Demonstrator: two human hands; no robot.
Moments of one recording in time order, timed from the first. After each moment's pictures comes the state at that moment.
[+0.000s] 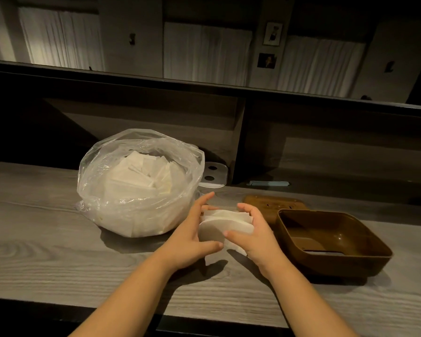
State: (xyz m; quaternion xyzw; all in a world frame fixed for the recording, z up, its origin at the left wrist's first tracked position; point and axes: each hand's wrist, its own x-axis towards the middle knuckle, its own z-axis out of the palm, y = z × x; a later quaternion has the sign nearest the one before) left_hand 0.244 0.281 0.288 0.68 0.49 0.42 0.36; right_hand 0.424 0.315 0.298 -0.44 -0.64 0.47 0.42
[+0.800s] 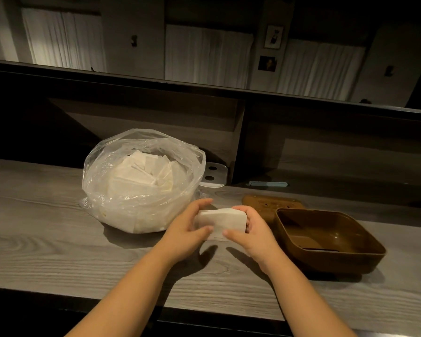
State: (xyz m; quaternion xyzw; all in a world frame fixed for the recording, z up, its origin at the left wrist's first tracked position) left_hand 0.243 0.279 0.288 0.64 0.51 0.48 0.32; right_hand 0.428 0.317 0.297 -0.42 -0.66 0.48 0.39
